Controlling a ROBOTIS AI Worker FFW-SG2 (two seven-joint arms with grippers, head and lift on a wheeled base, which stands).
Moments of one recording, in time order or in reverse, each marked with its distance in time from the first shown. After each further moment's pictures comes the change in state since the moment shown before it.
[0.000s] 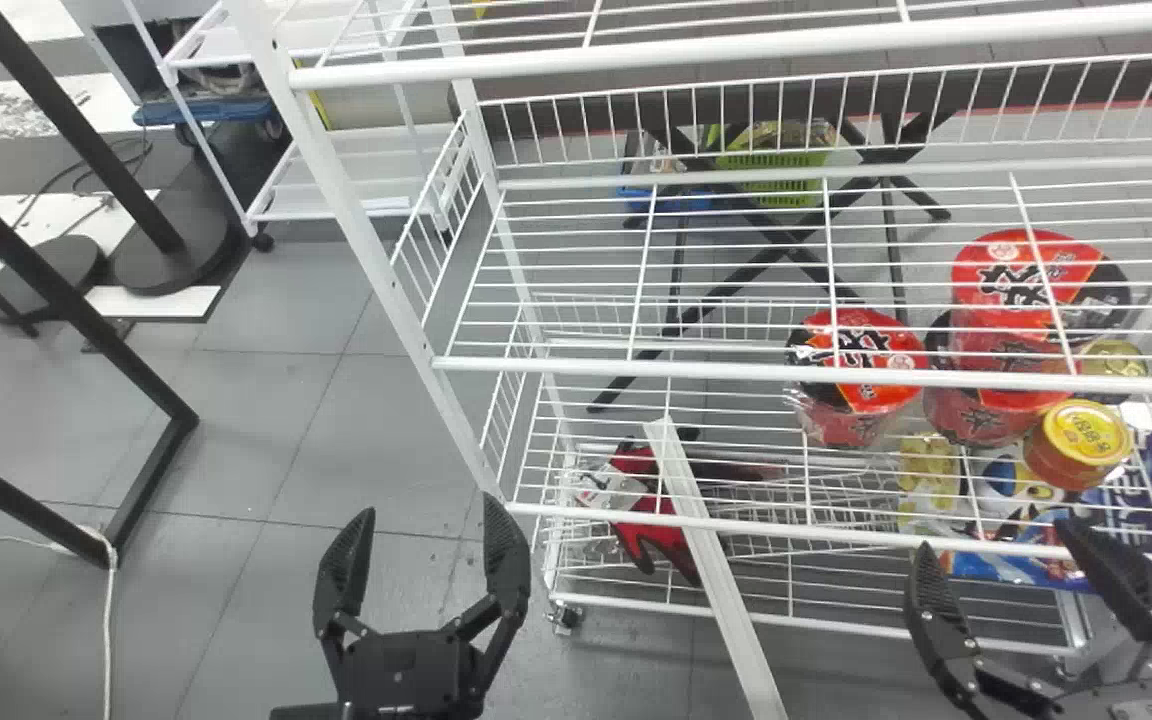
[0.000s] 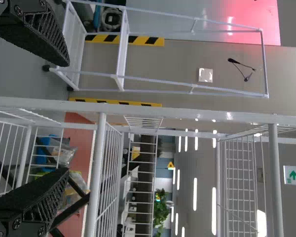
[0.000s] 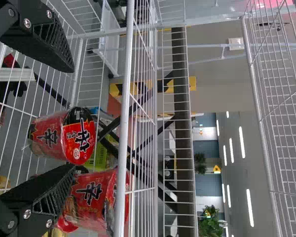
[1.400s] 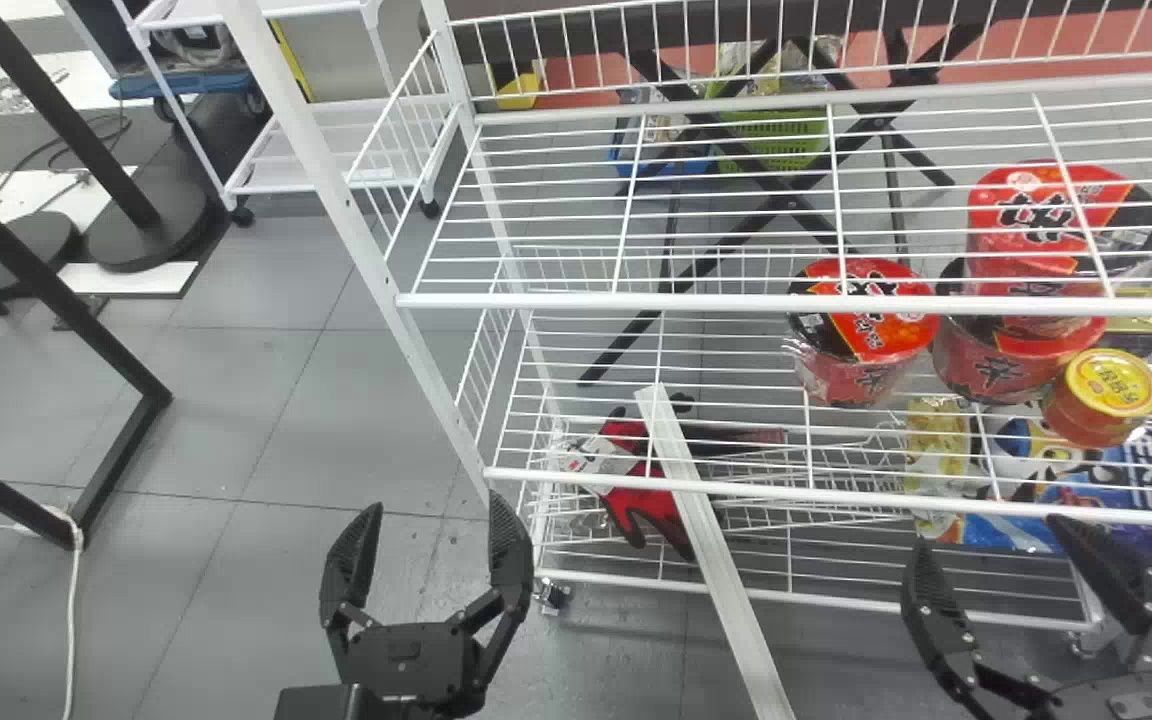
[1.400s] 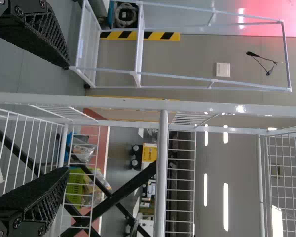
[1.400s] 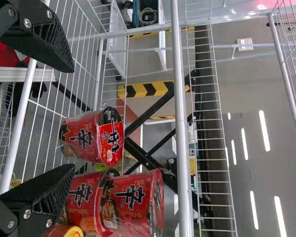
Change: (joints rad) left arm -0.010 0.000 0.002 0.000 0.003 0.042 -0.018; right arm -0.006 0.000 -0.009 0.008 -0.030 -0.002 0.027
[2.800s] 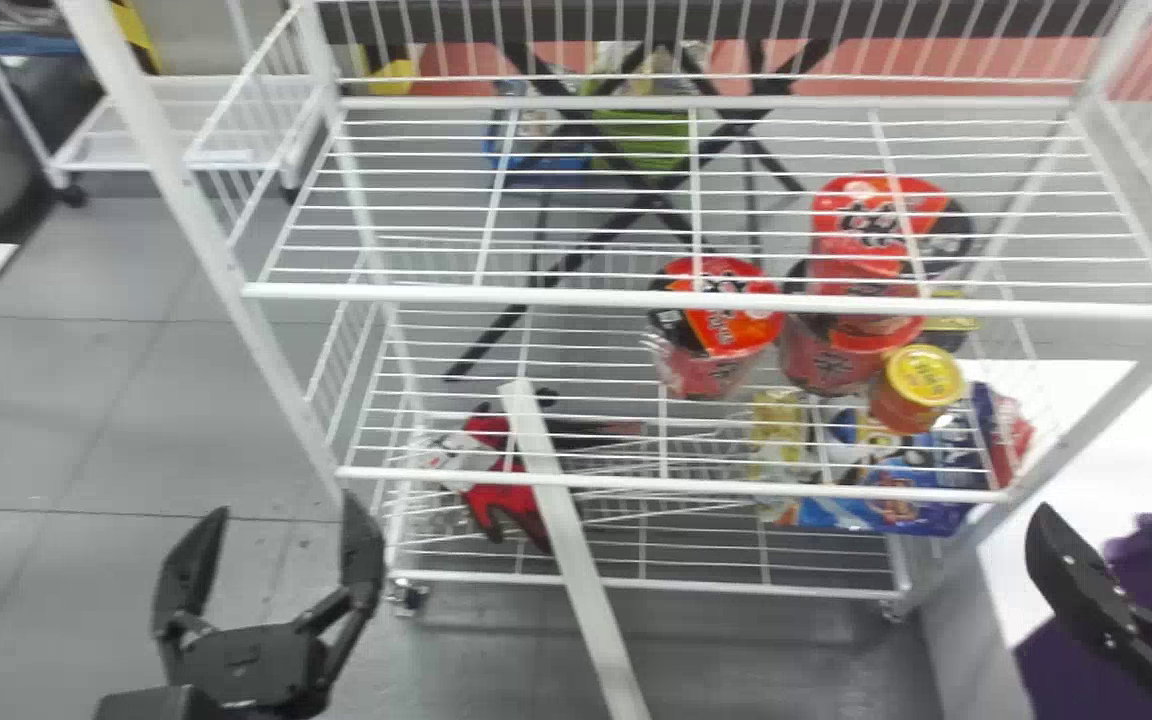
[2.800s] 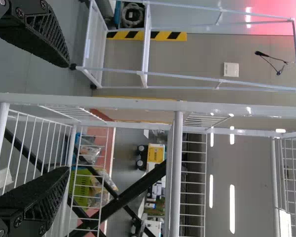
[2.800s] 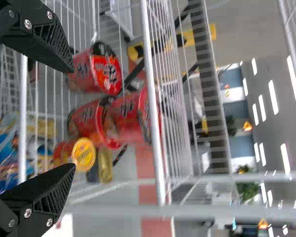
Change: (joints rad) left arm -0.047 0.001 -0.005 0.060 0.023 0.014 -0.009; right arm 0.214 0.078 -0.477 -0.479 -0.336 0.526 0.128
